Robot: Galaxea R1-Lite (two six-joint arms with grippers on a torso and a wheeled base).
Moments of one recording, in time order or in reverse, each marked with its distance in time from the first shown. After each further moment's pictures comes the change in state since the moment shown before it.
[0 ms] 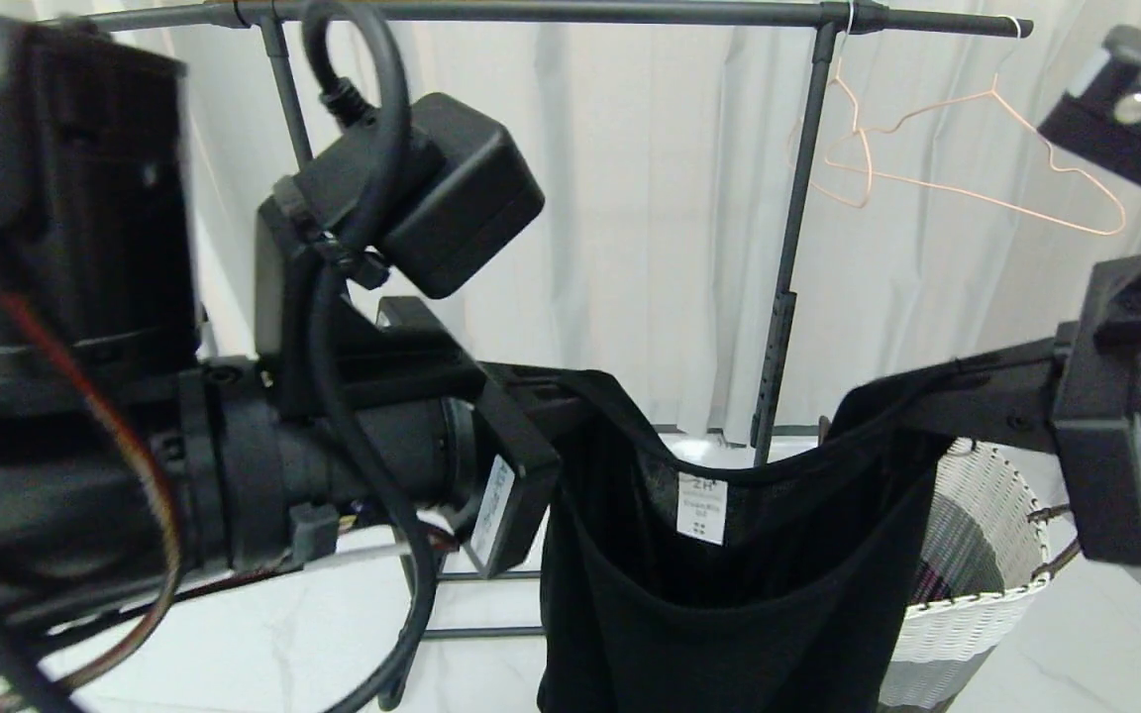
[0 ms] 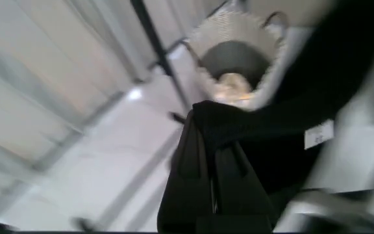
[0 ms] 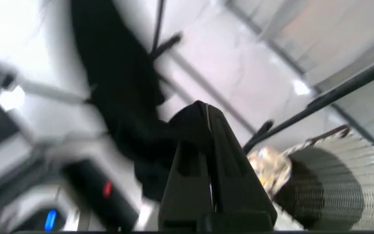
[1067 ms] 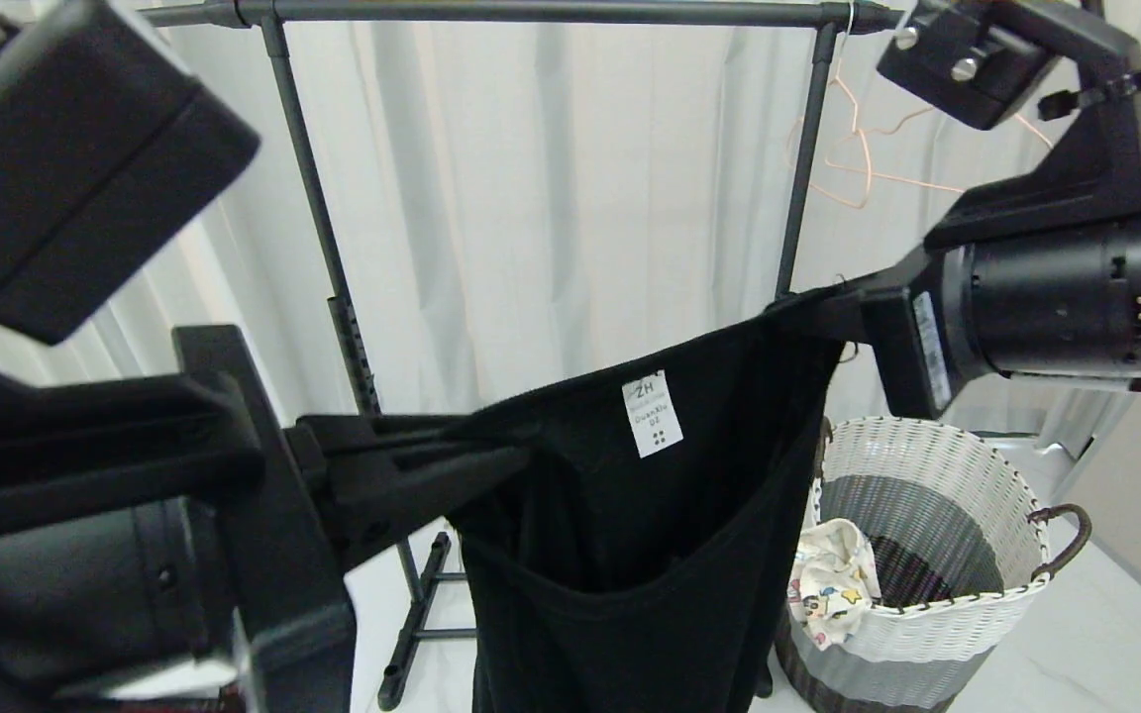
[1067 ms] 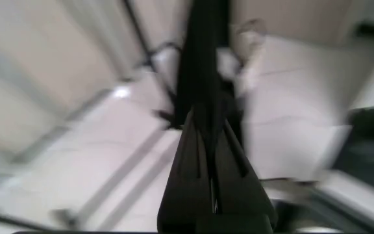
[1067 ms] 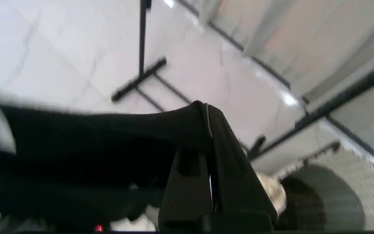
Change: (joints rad) left arm -0.120 -0.166 0.020 0.133 0.135 0.002; right arm -0.072 0.128 -0.110 -0.074 0.001 -0.004
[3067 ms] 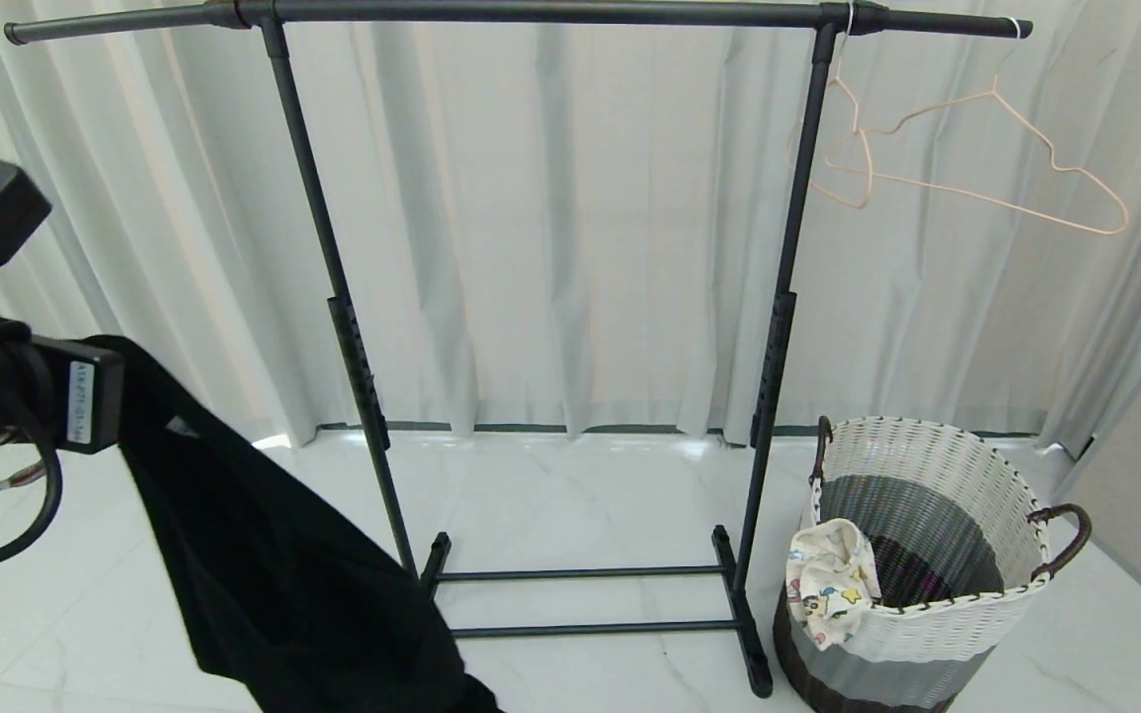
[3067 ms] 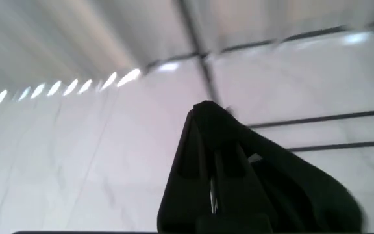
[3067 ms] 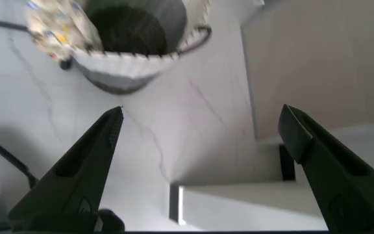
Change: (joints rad) left arm 0.910 -0.053 0.126 -0.003 0.090 0.076; right arm -0.571 -0.471 0.323 0.460 -0.351 -0.056
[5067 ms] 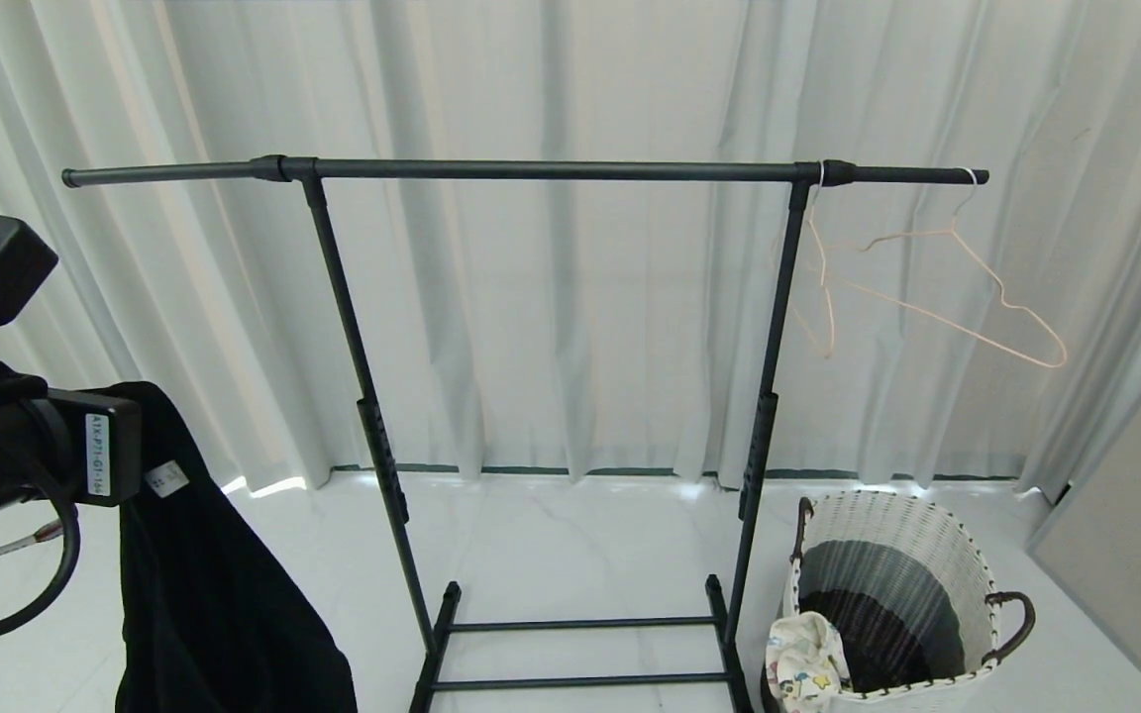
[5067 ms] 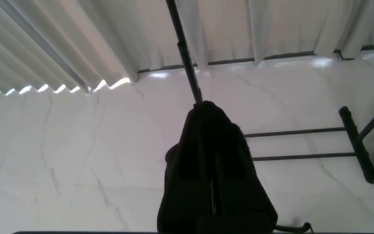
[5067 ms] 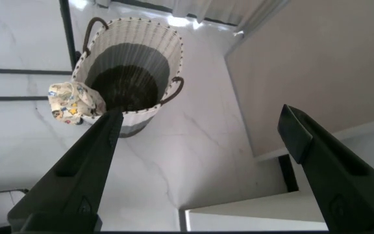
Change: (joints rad) left arm -0.084 -0.041 0.100 -0.033 0.005 -0.102; right arm -0.098 -0.095 0.194 -0.279 0.053 0.011
